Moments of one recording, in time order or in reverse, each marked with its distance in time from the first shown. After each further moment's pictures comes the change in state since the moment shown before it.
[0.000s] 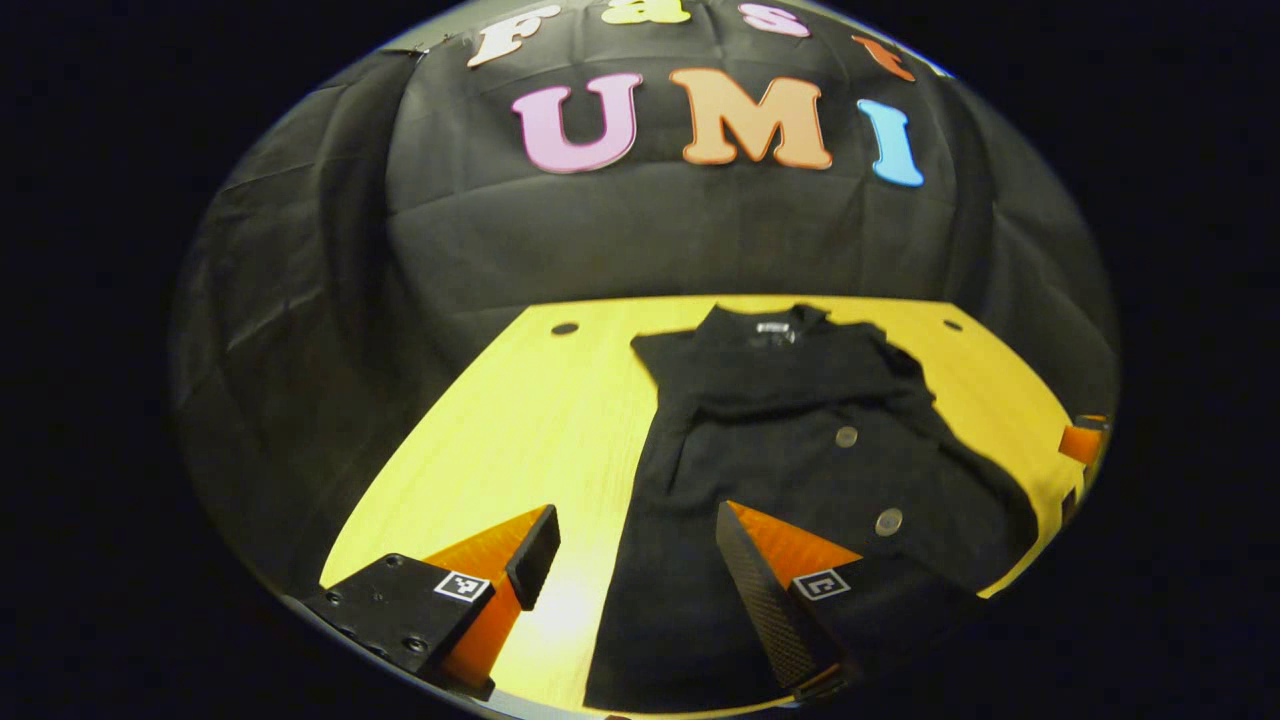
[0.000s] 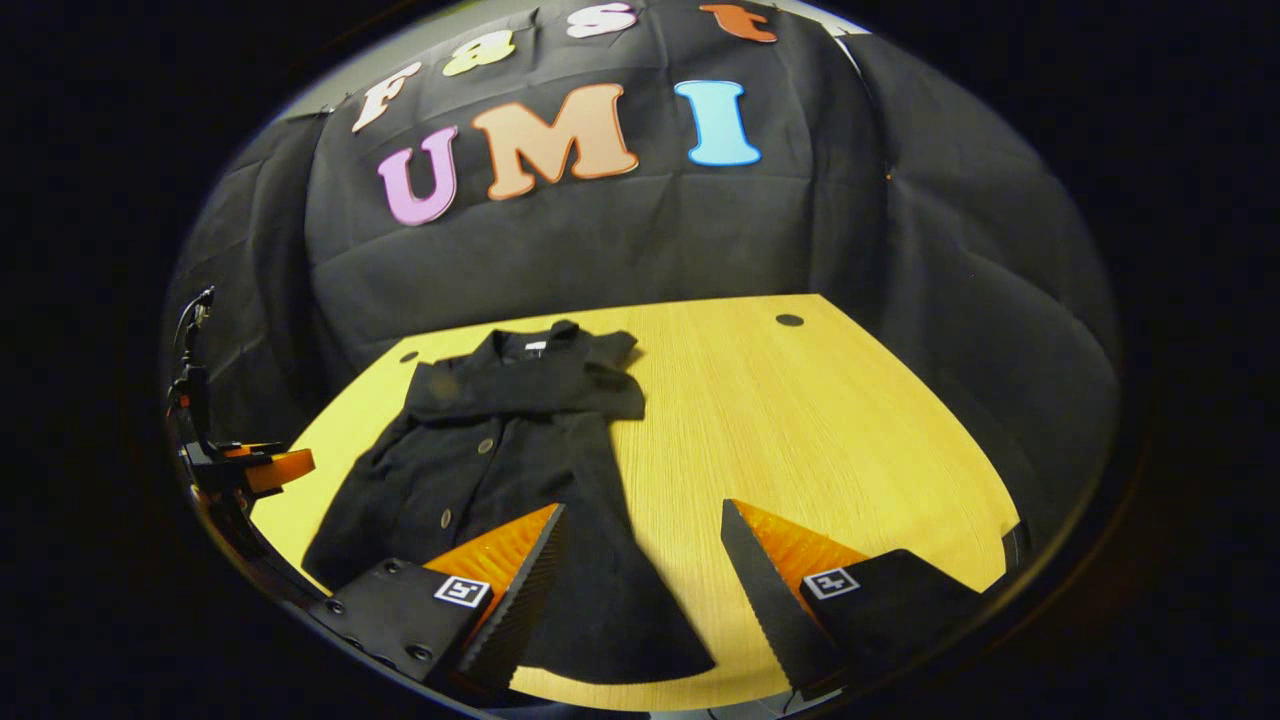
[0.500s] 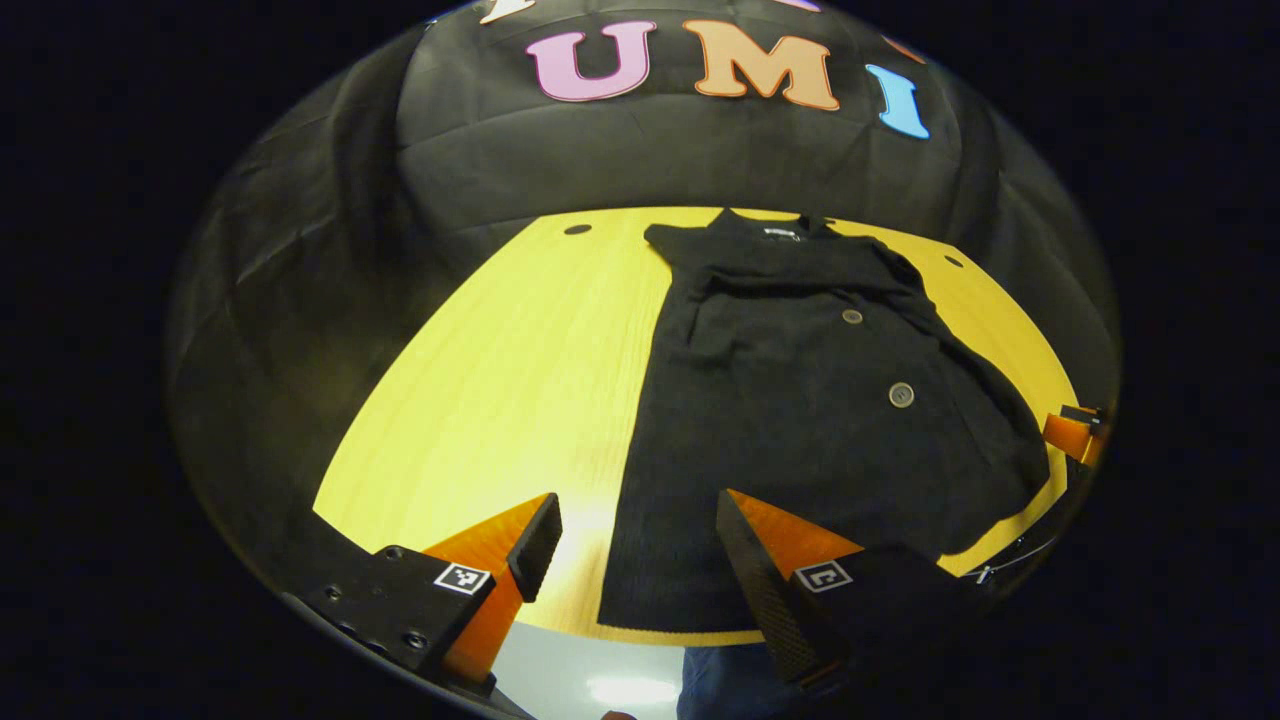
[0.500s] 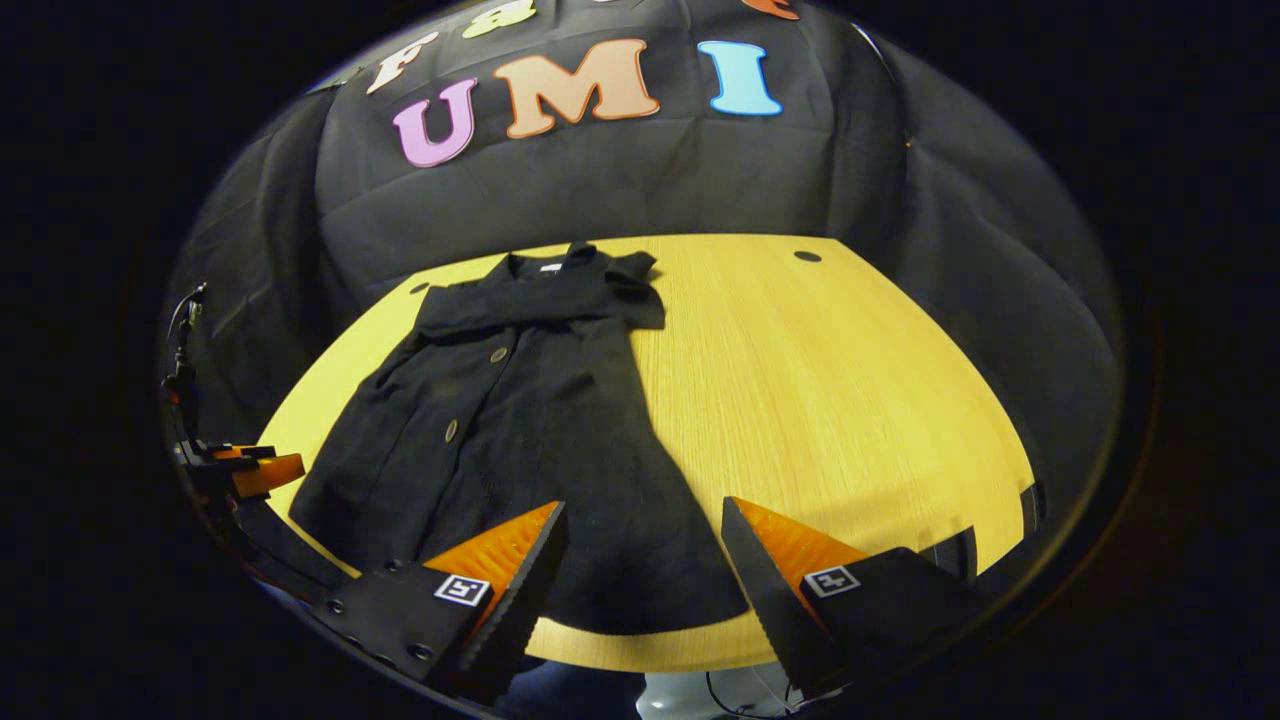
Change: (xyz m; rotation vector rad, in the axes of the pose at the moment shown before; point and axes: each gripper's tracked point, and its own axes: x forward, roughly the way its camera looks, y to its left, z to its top) left arm -0.036 -0.005 -0.086 -0.029 0.196 -0.035; right arm -0.006 0.016 -0.075 -0.039 0.172 0.018
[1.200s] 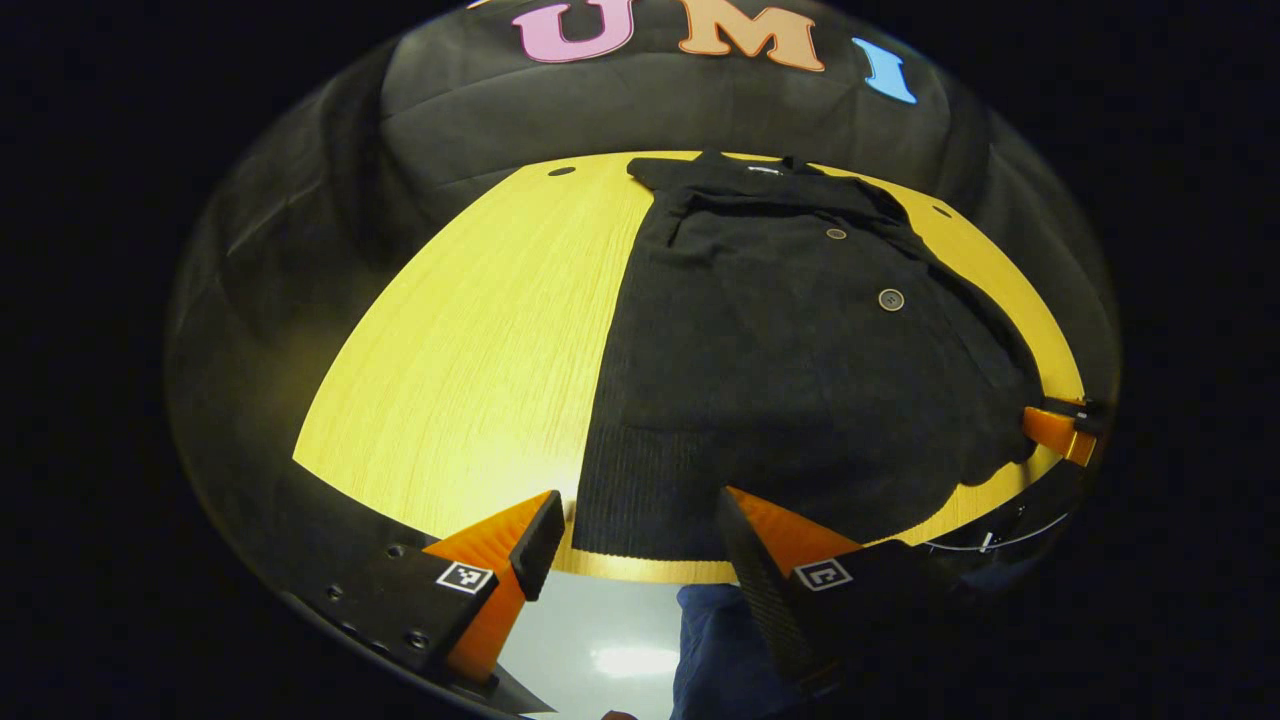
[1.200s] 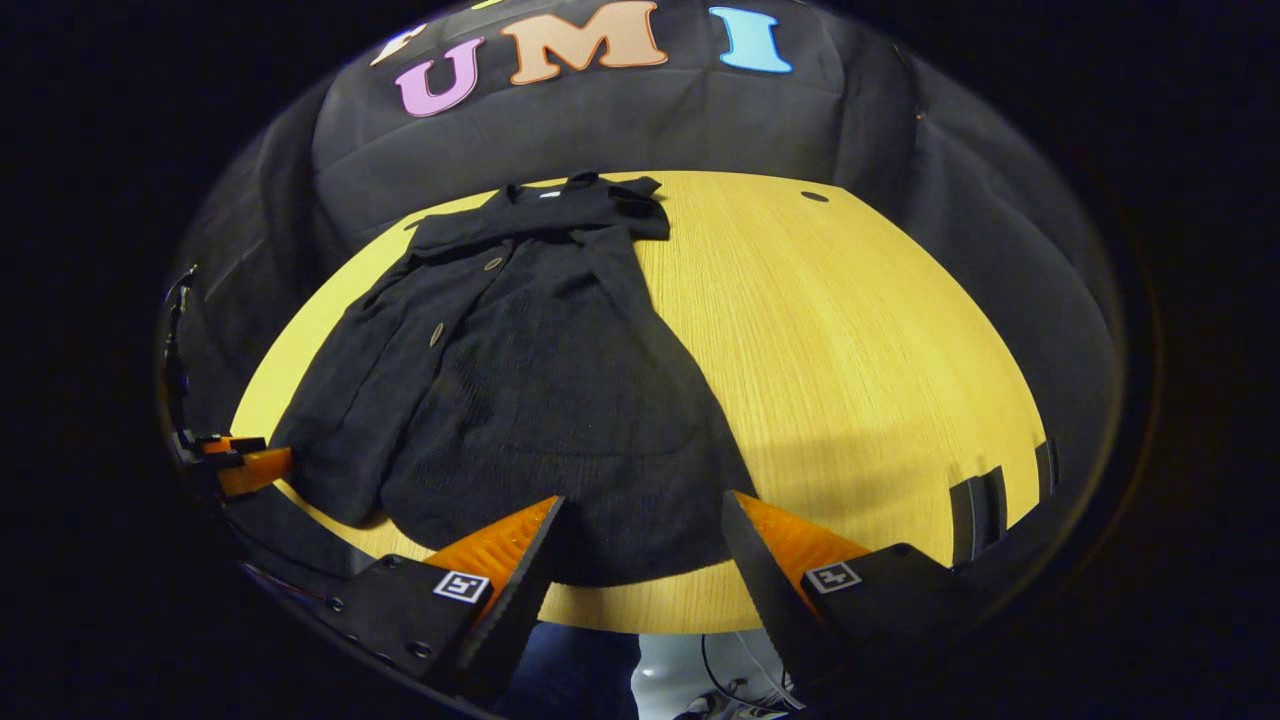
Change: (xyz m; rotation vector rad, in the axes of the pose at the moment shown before) left arm -0.002 -0.008 -0.055 0.024 0.112 -0.022; right arm 0.014 0.002 -0.053 -0.032 0.142 -0.029
